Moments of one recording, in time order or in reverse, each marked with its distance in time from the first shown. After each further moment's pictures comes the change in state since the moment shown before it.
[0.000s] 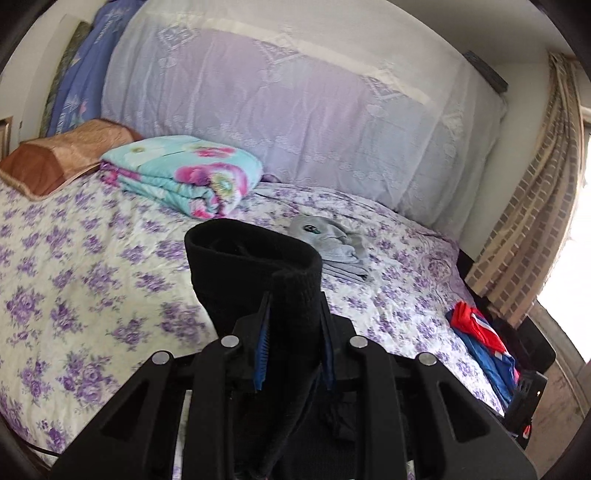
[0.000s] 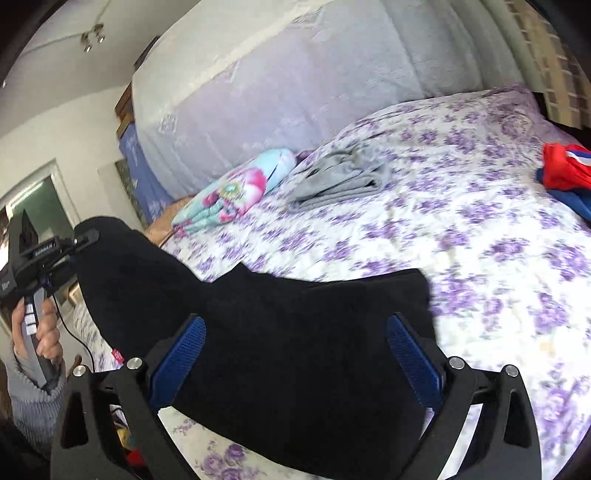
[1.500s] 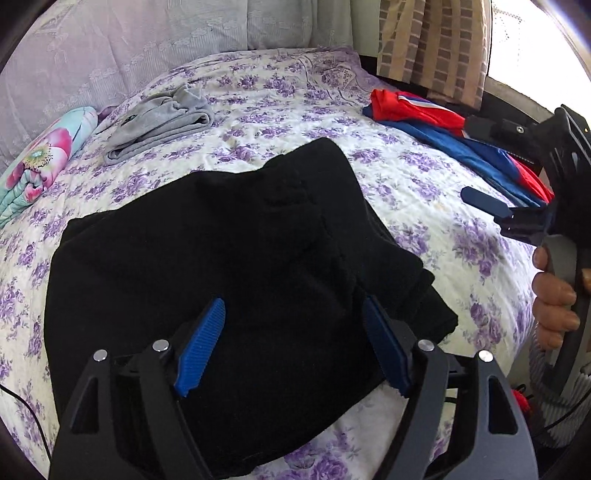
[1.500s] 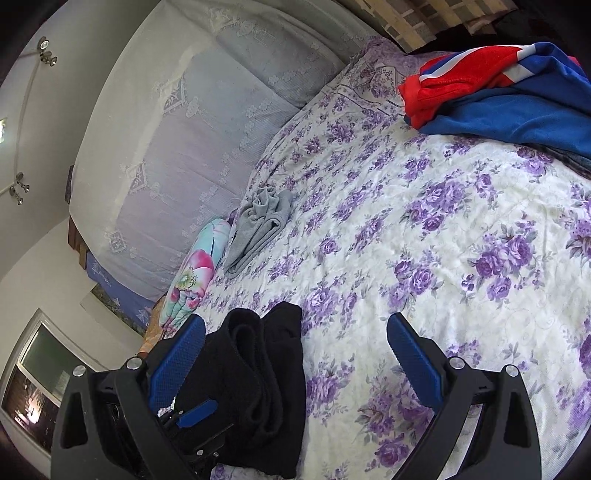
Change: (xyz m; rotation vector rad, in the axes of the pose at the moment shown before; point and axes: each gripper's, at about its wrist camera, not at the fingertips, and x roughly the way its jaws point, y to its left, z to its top) left arm 0.128 -0.193 -0.189 0.542 0.436 -0.120; right arm -0.051 -0.122 -0.013 0.468 -0.121 -0.031
